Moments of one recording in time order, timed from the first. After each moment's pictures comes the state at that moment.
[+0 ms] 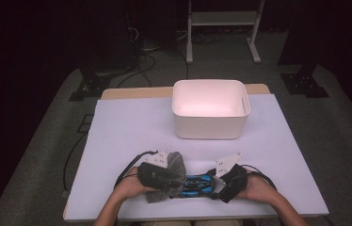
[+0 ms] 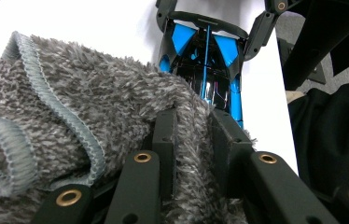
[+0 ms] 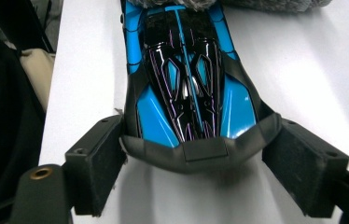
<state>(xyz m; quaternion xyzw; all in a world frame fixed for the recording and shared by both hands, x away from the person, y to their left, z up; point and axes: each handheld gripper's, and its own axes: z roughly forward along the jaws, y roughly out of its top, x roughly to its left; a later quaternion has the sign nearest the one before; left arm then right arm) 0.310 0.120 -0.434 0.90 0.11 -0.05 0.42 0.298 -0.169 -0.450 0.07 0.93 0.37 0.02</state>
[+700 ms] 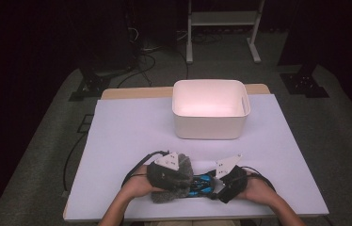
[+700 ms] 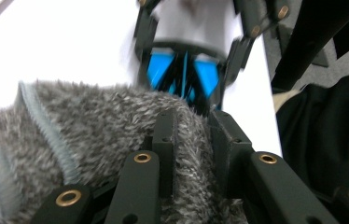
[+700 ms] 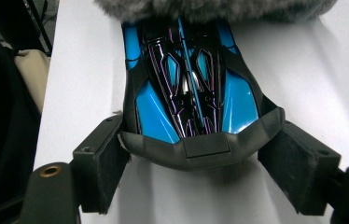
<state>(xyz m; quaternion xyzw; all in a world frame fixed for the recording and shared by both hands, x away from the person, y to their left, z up) 0.302 0.083 -0.416 0.91 0.06 -0.05 0.42 0.295 -0.167 -0.453 0.08 0.93 0.37 0.02</state>
